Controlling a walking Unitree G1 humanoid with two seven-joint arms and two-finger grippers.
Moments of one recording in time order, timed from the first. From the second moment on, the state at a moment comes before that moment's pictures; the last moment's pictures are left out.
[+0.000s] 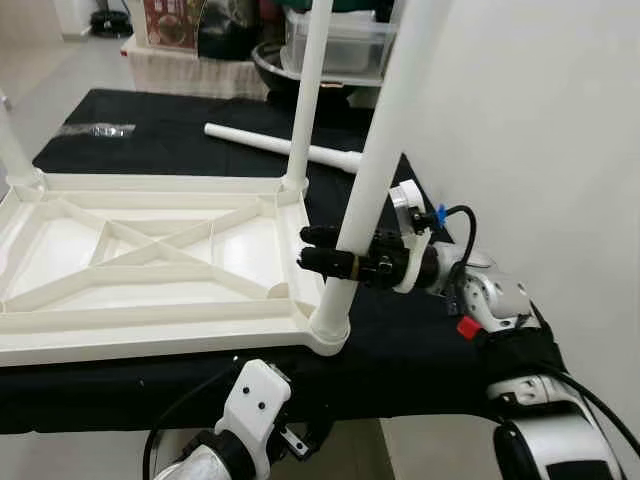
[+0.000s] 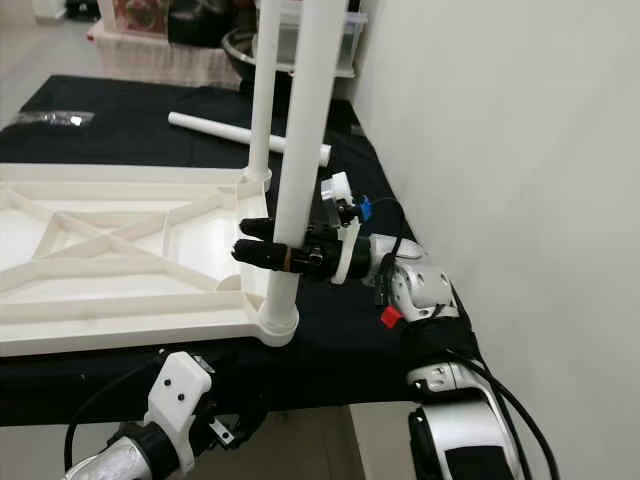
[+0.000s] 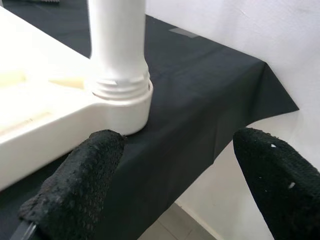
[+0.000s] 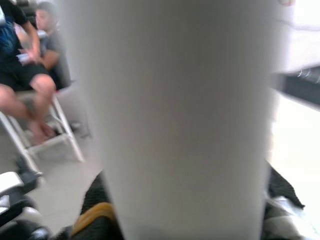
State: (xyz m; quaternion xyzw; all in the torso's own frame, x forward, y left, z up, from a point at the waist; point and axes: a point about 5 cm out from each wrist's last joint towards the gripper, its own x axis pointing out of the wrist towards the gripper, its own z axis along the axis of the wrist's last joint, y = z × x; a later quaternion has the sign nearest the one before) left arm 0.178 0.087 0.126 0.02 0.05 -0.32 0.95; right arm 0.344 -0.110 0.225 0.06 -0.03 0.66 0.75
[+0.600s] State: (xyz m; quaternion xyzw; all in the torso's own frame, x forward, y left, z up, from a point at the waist) left arm 0.181 0.087 0.129 0.02 0.05 -0.33 0.94; right arm 0.370 -0.164 0.221 0.08 -0.04 -0.05 0.99
